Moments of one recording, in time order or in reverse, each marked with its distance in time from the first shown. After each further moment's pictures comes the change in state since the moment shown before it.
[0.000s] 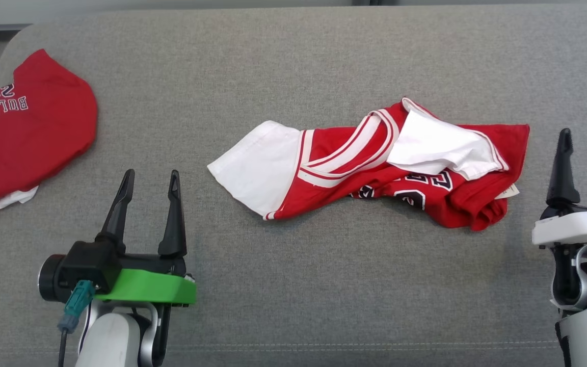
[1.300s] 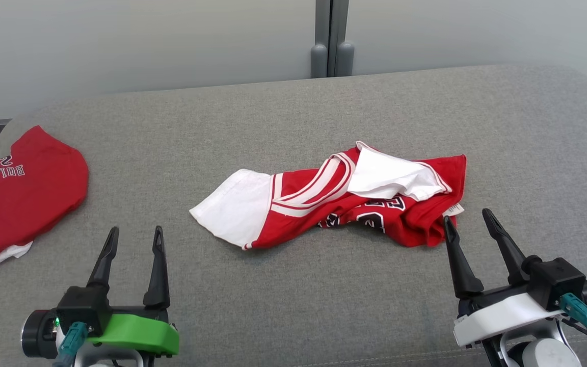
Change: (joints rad) left arm 0.180 0.079 0.007 -0.058 0.005 0.062 0.063; right arm 0.334 0.053 0.304 -0.316 -0.217 0.000 0.072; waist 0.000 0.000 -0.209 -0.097
